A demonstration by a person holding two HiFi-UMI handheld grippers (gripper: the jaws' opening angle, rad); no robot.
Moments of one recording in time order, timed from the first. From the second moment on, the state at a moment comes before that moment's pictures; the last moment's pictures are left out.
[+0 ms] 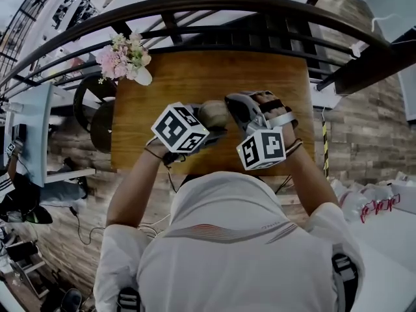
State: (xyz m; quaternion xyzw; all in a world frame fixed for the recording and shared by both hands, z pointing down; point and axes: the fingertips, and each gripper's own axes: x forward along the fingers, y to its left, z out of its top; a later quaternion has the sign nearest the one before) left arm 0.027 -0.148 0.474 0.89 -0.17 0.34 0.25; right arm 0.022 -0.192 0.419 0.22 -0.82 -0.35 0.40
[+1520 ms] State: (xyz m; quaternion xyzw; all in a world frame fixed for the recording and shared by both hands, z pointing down) left arm 0.019 -0.194 0.422 0.93 -0.31 0.10 0.17; right arm 0.089 -0.237 0.404 0.40 -0.85 -0.16 0.30
